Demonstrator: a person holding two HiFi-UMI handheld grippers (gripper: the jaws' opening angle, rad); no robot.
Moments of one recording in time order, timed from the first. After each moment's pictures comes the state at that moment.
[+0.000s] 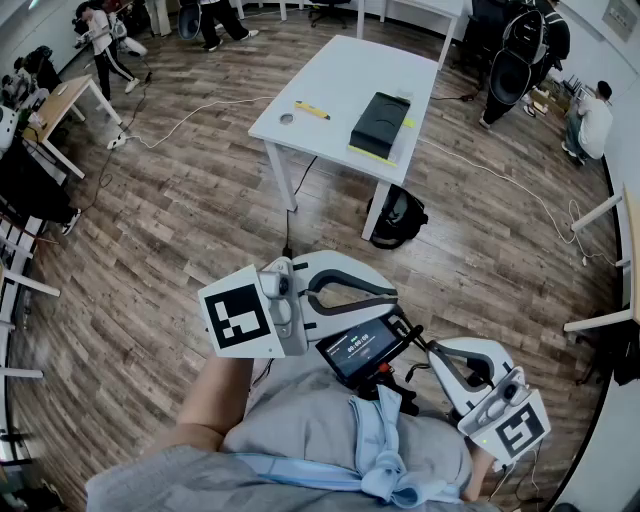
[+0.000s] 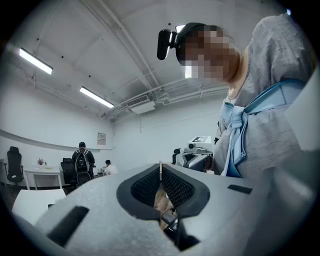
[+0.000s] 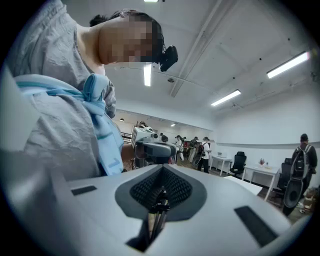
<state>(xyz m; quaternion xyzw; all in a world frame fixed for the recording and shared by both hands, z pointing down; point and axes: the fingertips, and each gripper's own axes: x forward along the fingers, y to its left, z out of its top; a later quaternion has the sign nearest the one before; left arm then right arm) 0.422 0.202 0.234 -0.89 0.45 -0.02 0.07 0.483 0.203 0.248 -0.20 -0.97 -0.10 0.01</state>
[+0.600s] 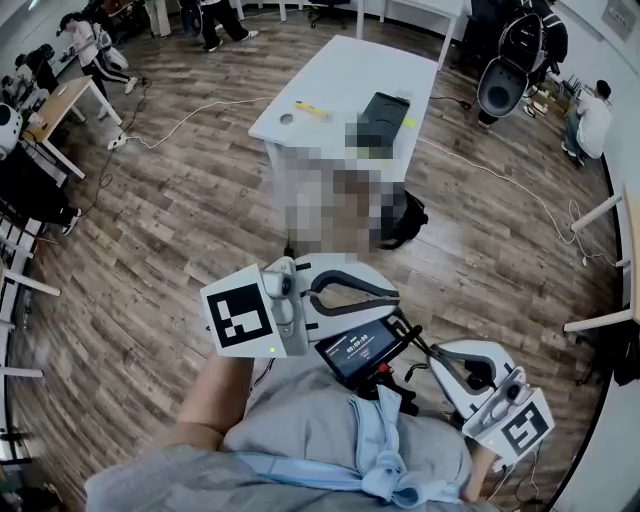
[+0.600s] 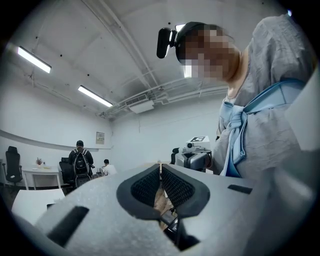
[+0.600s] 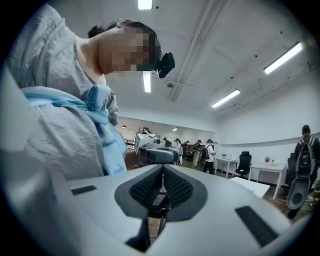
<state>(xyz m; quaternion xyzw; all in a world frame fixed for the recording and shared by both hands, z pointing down) 0.425 0.204 0.236 -0.89 0.45 -0.02 0.07 0.489 0.209 0.243 -0.22 -0.97 -0.07 -0.01</state>
